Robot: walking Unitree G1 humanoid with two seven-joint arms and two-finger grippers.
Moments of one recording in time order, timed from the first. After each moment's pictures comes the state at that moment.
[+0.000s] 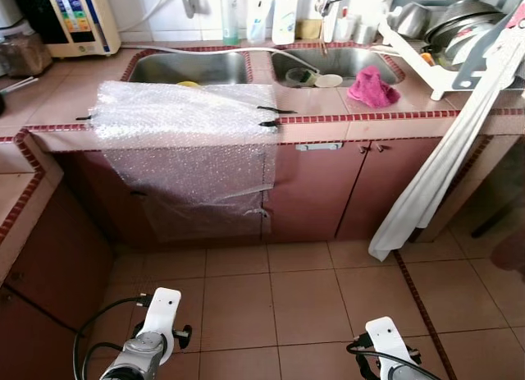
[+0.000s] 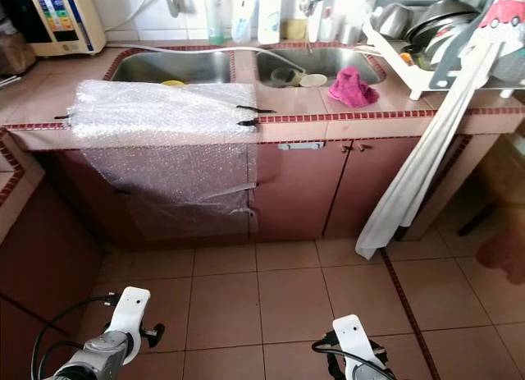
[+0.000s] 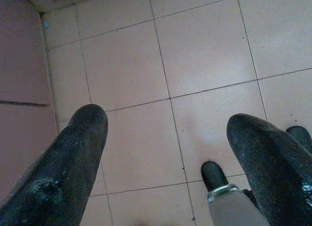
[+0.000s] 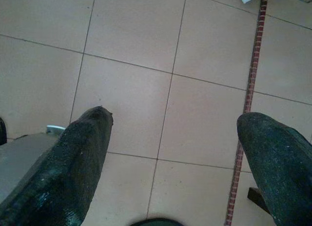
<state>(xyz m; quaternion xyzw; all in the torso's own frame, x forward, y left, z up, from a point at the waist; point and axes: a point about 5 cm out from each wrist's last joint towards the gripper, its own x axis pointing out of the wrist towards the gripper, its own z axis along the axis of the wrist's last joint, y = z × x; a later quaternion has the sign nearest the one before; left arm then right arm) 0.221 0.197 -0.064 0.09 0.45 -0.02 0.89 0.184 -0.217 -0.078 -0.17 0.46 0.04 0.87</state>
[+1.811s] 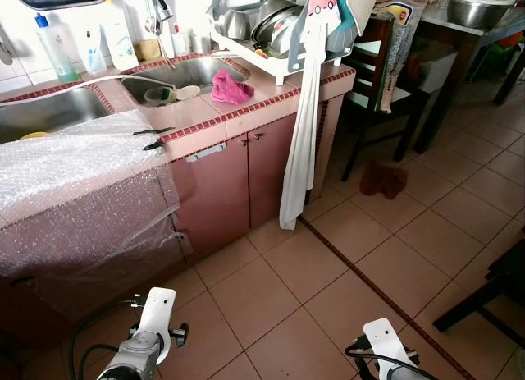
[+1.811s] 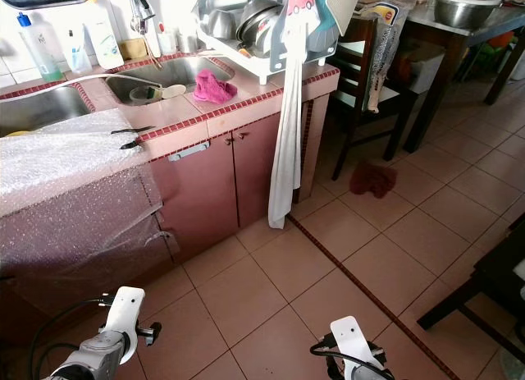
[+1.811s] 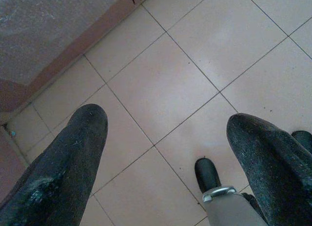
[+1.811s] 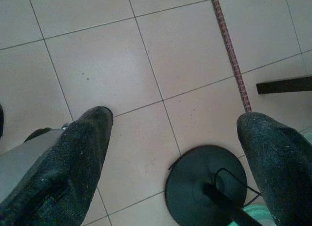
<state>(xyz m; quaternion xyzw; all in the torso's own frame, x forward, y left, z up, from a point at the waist) 0.222 0.202 -0.062 0.08 0.45 0.00 0.89 0.184 -0.215 -0.078 -0.18 0.46 0.05 0.87</state>
